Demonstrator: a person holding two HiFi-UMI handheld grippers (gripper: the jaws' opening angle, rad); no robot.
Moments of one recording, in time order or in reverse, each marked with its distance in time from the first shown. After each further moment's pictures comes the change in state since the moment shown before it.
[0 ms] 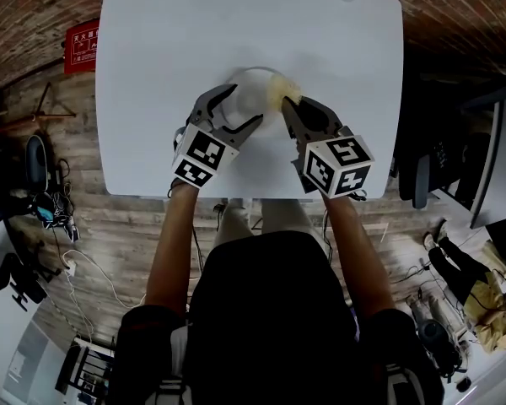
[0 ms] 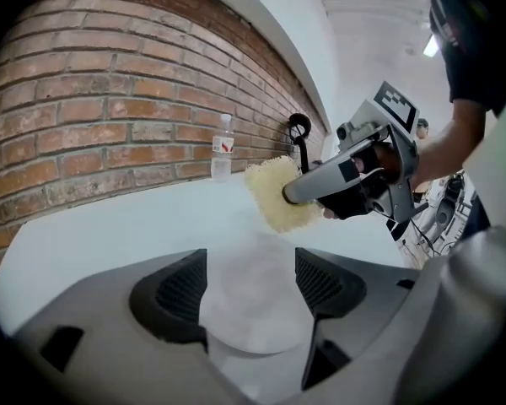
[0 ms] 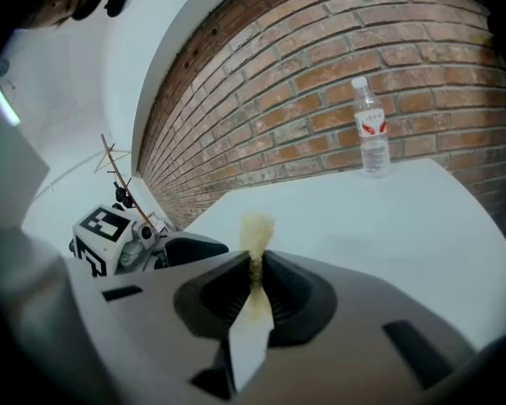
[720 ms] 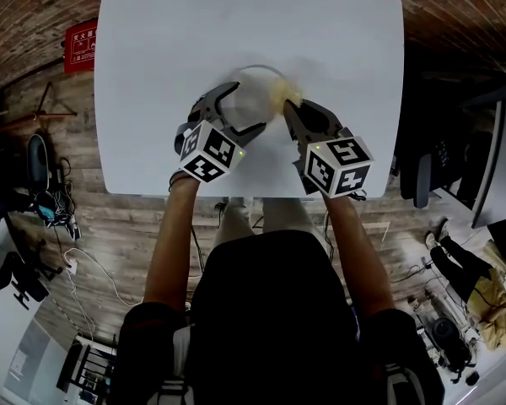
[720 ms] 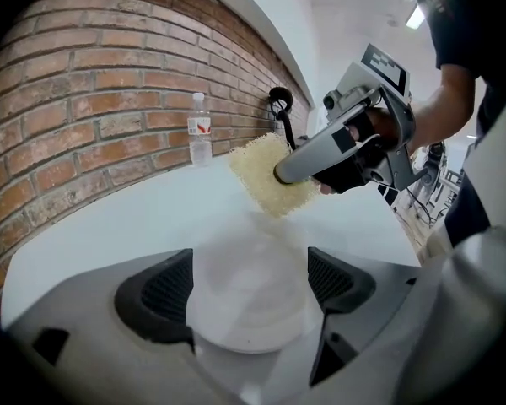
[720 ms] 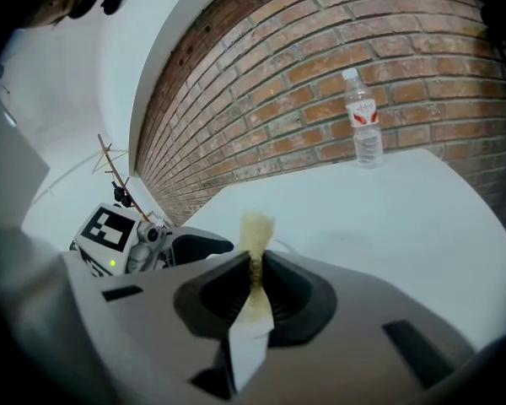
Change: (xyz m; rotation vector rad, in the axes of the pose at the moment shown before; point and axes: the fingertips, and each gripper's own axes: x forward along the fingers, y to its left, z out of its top) left arm 0.022 -0.016 -0.029 0.122 0.144 -0.047; right arm -0.003 -0.010 -0.016 0.024 0.028 -0.002
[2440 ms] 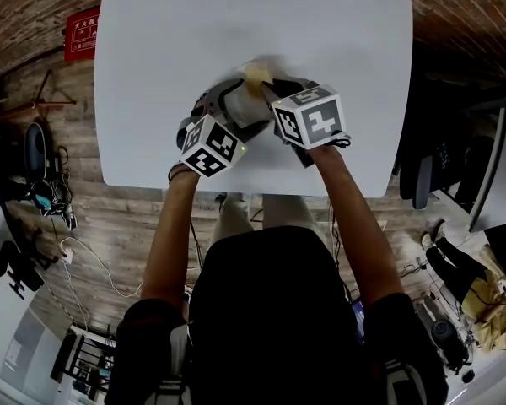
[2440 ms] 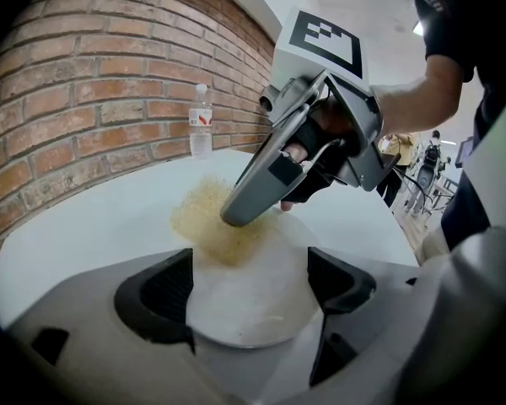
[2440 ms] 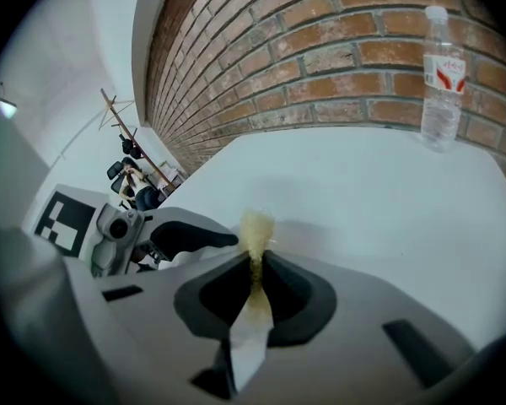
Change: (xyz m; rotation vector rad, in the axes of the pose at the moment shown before) left arm 0.006 -0.005 -0.016 -0.044 0.010 -0.024; right arm 0.077 0.017 -0.022 -0.154 0.365 0.080
